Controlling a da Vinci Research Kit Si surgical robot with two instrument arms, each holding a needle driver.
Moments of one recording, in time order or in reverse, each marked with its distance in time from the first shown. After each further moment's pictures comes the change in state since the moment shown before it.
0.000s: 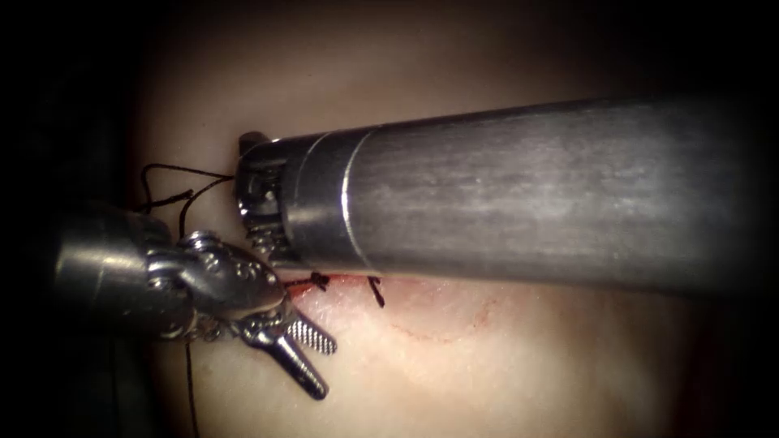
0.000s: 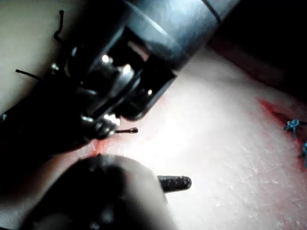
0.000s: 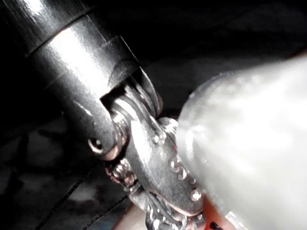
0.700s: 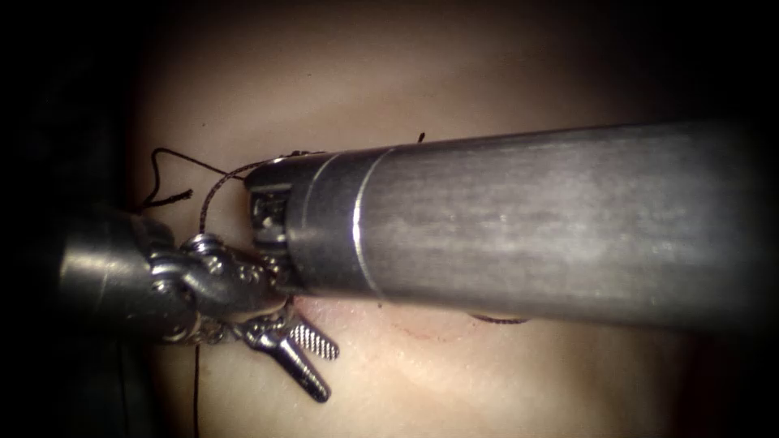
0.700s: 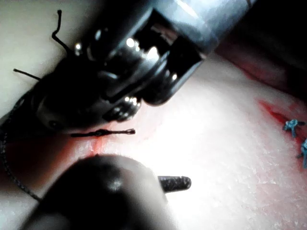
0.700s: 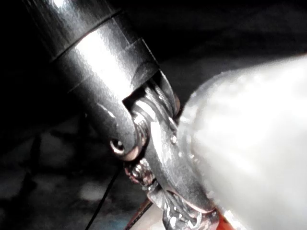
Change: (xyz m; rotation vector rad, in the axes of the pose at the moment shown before) right arm -0.001 0.000 -0.003 -0.062 -0.022 0.136; left arm 0.000 0.000 0.000 -0.001 -0.001 -0.005
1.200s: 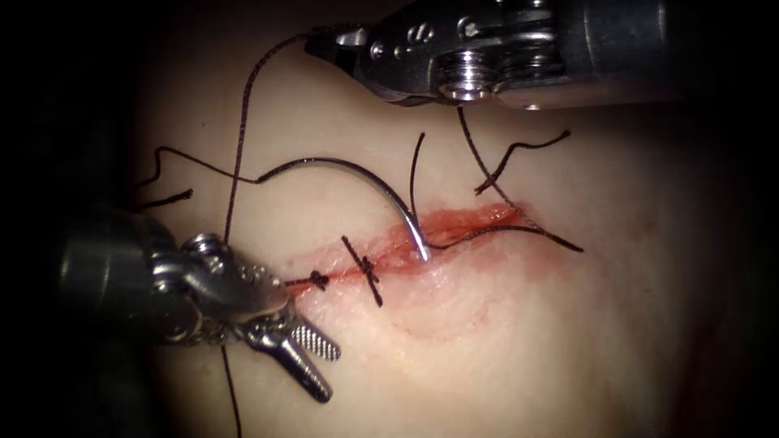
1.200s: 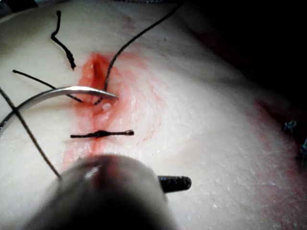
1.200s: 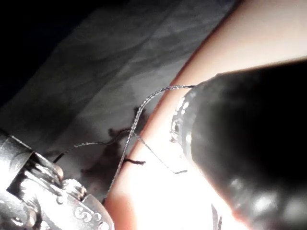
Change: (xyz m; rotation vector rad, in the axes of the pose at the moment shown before) right arm -0.010 0.010 -0.004 0.002 0.524 0.469; left arm 0.000 0.000 0.000 -0.001 0.000 -0.001
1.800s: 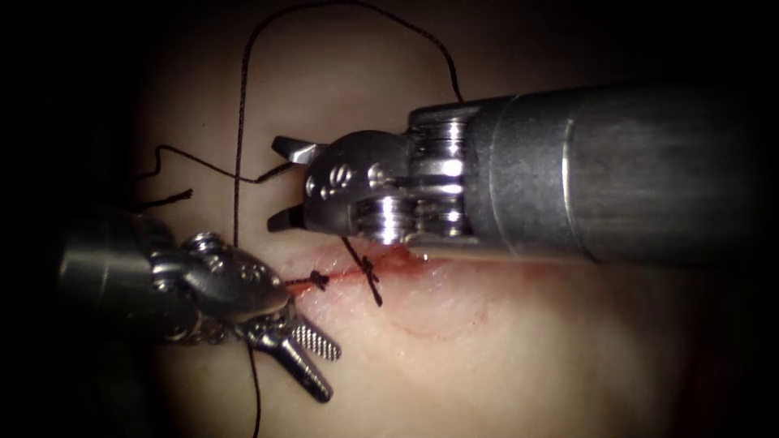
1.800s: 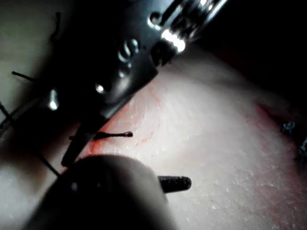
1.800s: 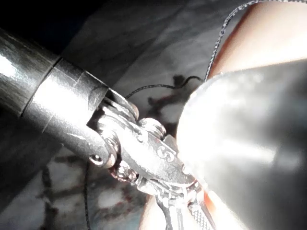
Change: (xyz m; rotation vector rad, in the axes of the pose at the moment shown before) right arm 0.001 -0.013 0.002 0.262 -0.266 -0.069; left arm 0.000 0.000 0.000 -0.002 -0.001 0.000
